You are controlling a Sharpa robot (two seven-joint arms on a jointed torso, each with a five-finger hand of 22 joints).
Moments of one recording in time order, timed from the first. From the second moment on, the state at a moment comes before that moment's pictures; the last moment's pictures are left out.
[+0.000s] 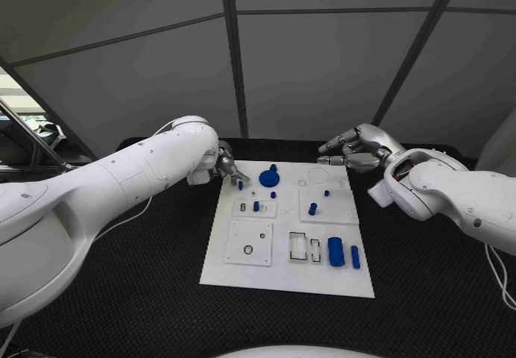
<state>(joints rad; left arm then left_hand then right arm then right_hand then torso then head) 1.28 -0.36 0.09 0.78 -1.16 0.40 -0.48 1.16 -0.03 0.07 0.27 0.05 1.05 0.06 0.16 0.99 1.45 -0.01 1.20 1.31 1.47 -0.07 1.51 1.31 0.12 1.39 0.05 1.37 1.29 1.19 -0.84 0.08 1.44 -0.90 -0.33 0.07 1.26 -0.10 0.11 0.01 0.26 1.03 0.10 0.07 0.10 1.45 0.02 1.36 1.31 1.46 -0.05 1.43 1.28 0.03 1.47 0.06 1.46 1.31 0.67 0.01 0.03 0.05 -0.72</state>
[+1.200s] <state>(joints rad) 1.28 -0.35 0.09 0.77 -1.16 0.40 -0.46 1.32 0.06 0.15 0.13 0.13 1.03 0.04 0.17 1.01 1.45 -0.02 1.19 1.30 1.47 -0.08 1.51 1.31 0.12 1.39 0.04 1.37 1.30 1.19 -0.83 0.08 1.44 -0.90 -0.33 0.07 1.26 -0.10 0.11 0.01 0.25 1.03 0.10 0.07 0.10 1.45 0.02 1.36 1.31 1.46 -0.05 1.43 1.28 0.03 1.47 0.06 1.46 1.31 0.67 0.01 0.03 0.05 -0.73</state>
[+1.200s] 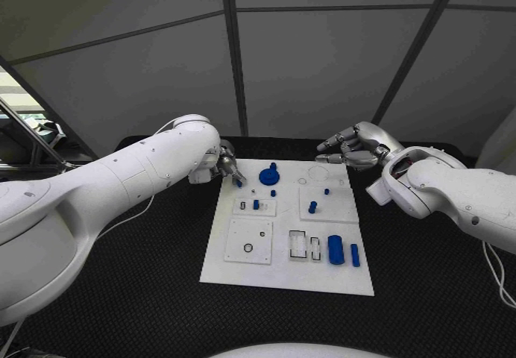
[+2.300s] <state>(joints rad) 1.26 -0.59 0.08 1.16 -1.10 0.24 -0.45 1.23 0.03 0.26 0.12 0.58 1.03 0.05 0.22 1.08 1.46 -0.02 1.20 1.31 1.47 -0.07 1.52 1.31 0.12 1.39 0.04 1.37 1.31 1.19 -0.84 0.08 1.44 -0.90 -0.33 0.07 1.26 -0.09 0.11 0.01 0.25 1.03 0.10 0.07 0.10 1.45 0.02 1.36 1.31 1.46 -0.05 1.43 1.28 0.03 1.47 0.06 1.46 1.31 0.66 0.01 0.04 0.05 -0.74</state>
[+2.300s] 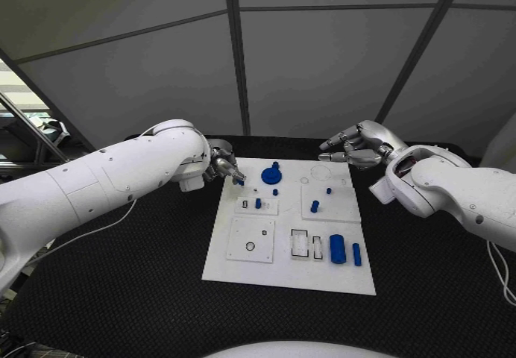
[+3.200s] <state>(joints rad) 1.20 -0.65 0.04 1.31 -1.16 0.16 -0.48 1.19 0.01 0.29 0.10 0.63 1.04 0.04 0.24 1.10 1.46 -0.02 1.17 1.31 1.47 -0.08 1.52 1.31 0.12 1.40 0.03 1.37 1.31 1.19 -0.85 0.08 1.44 -0.90 -0.32 0.07 1.26 -0.09 0.11 0.01 0.25 1.03 0.10 0.07 0.10 1.45 0.02 1.36 1.31 1.46 -0.05 1.43 1.28 0.03 1.47 0.06 1.46 1.31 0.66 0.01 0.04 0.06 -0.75</state>
